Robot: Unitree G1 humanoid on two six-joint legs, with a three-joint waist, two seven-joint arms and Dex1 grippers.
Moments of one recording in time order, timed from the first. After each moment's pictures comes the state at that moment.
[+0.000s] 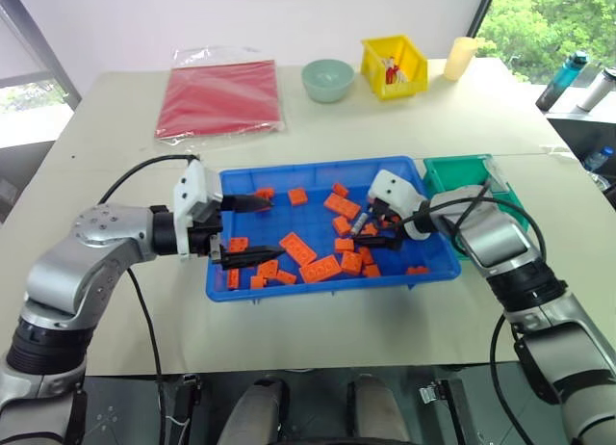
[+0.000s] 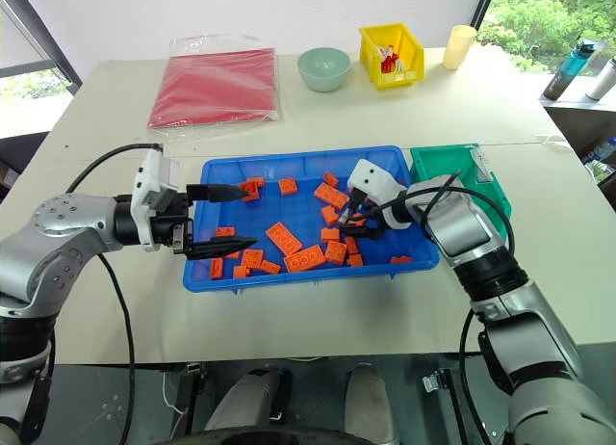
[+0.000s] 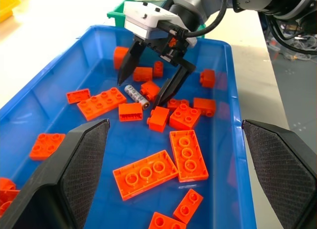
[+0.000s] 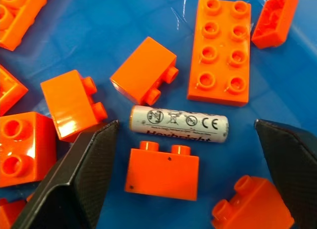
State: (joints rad) left arm -0.40 0.78 0.03 -0.36 -0.64 0.63 -1.06; right arm -0.72 -0.65 0.34 0.09 0.05 0.71 0.97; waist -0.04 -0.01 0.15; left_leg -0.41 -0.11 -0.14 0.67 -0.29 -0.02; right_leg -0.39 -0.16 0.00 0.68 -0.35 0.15
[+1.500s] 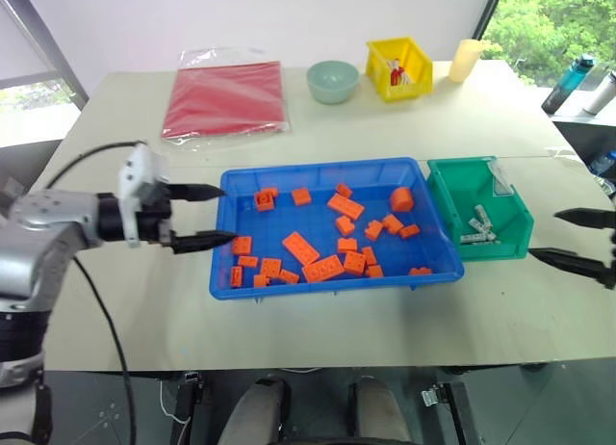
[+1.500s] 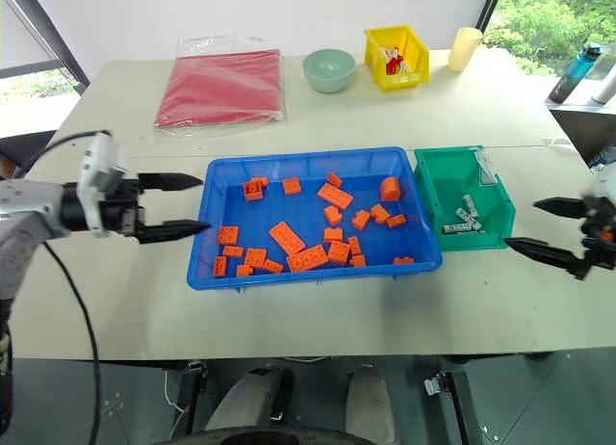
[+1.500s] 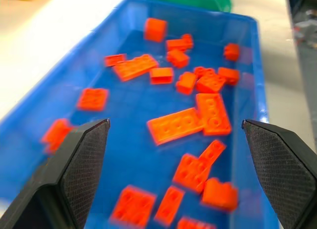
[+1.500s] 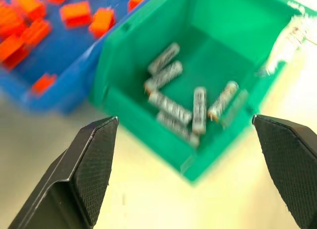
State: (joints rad) left arm -0.40 0.95 0.16 -0.12 -0.62 0.56 -1.22; right arm 0.00 -1.14 -0.62 0.08 0.35 0.45 1.32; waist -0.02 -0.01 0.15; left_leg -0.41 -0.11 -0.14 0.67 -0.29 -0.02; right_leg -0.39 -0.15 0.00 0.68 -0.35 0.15
